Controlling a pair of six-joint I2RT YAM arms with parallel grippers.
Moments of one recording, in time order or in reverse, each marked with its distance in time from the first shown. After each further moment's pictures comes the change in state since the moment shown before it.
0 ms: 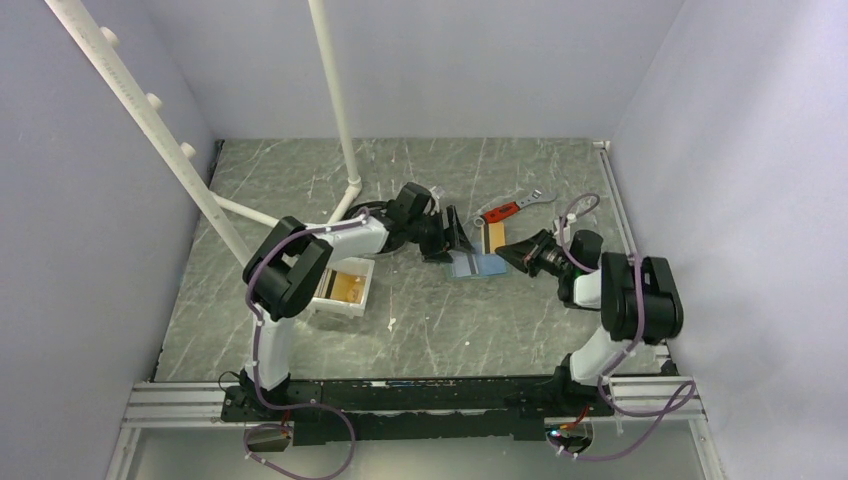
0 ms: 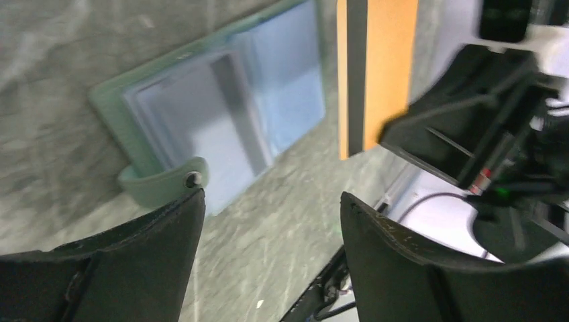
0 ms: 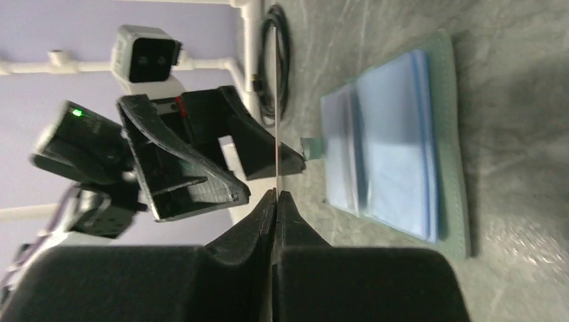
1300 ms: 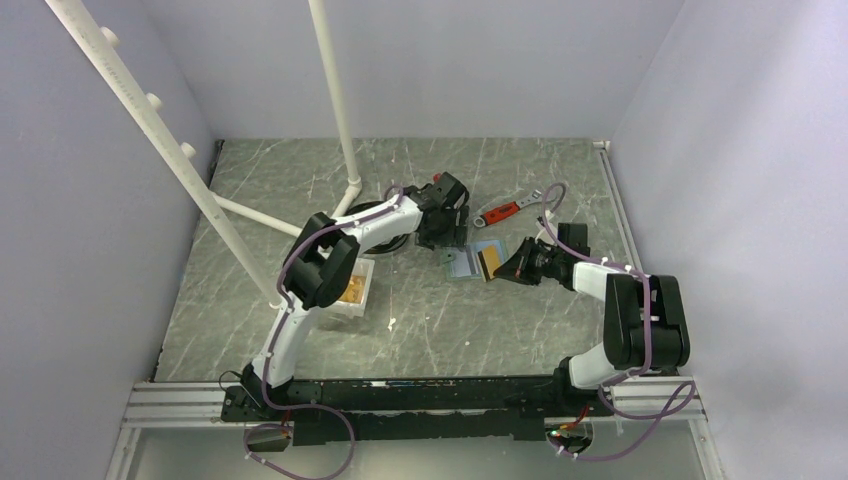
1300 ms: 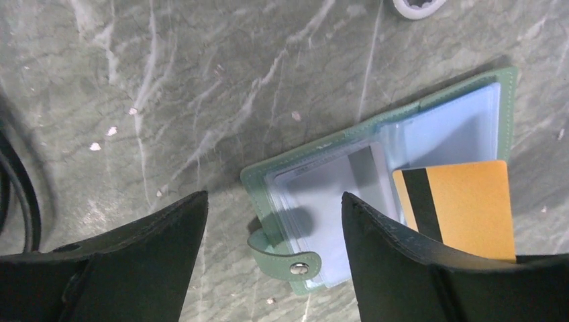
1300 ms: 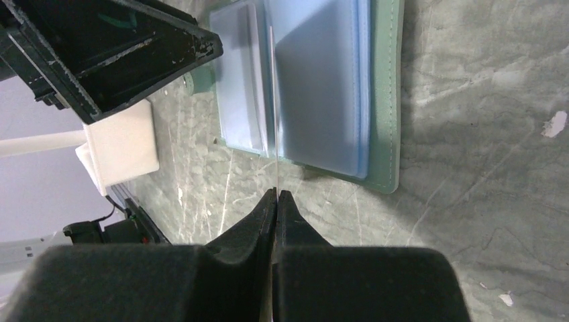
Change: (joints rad) left arm -0.067 0.252 0.526 -0.666 -0.495 0.330; right arm 0.087 -0.211 0.175 -0.918 0.200 -0.714
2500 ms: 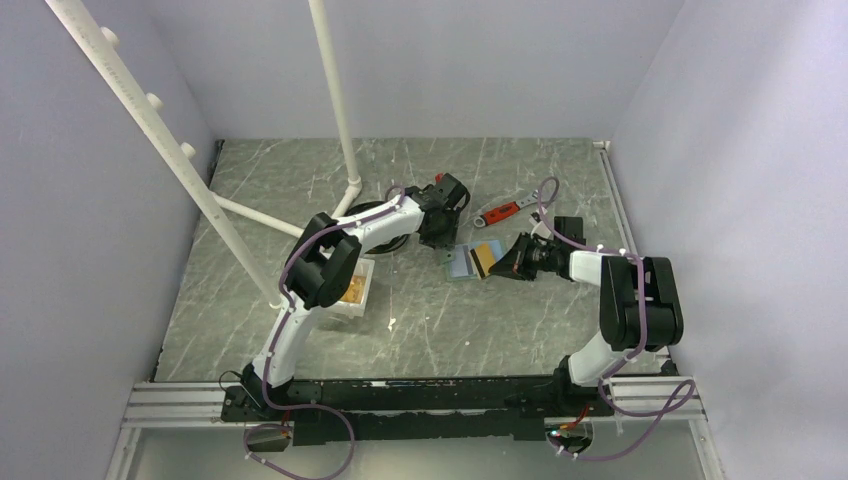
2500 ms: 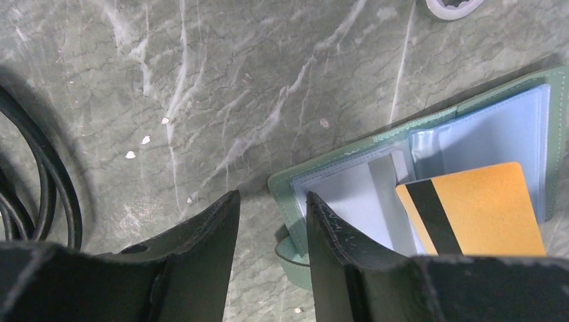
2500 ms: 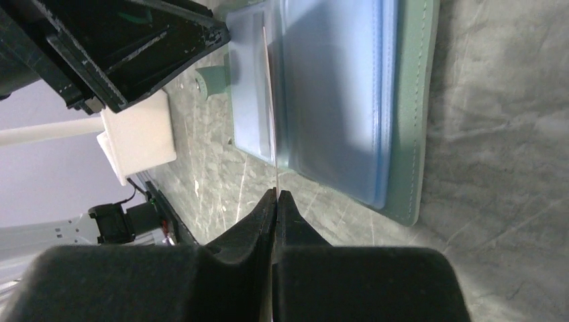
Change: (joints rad) left arm -0.005 0.022 0.023 -0.030 -0.081 0.077; right arm 0.006 0.103 0.076 -0.029 -0.090 -0.006
